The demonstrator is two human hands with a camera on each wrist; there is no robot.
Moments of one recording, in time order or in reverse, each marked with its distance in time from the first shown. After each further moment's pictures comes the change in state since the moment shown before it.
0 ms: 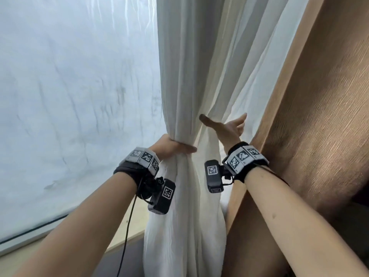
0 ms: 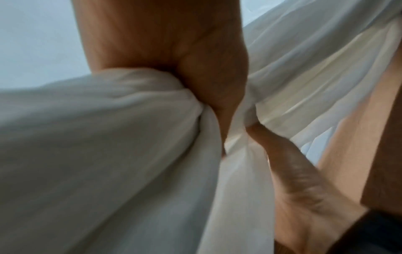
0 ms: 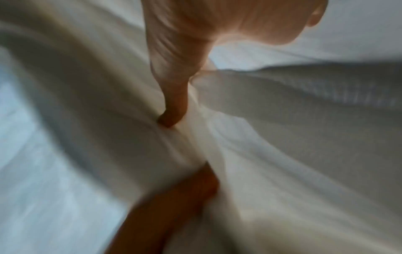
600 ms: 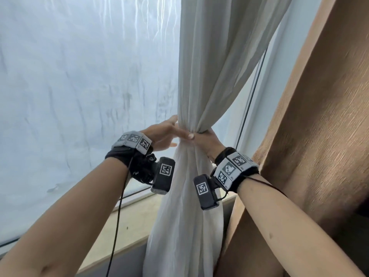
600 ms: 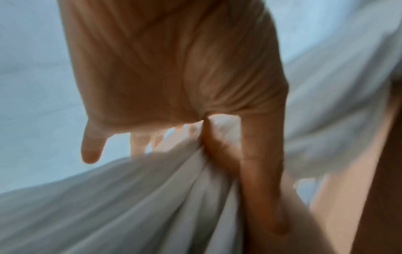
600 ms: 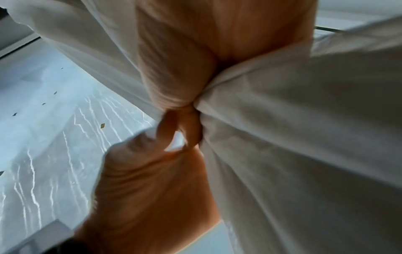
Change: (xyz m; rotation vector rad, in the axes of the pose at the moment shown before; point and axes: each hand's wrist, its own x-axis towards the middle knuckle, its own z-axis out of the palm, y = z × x) left_hand -0.001 0.044 -0.038 -0.212 -0.354 0.051; right_hand -0.034 -0.019 0.038 0.003 -0.442 -0.318
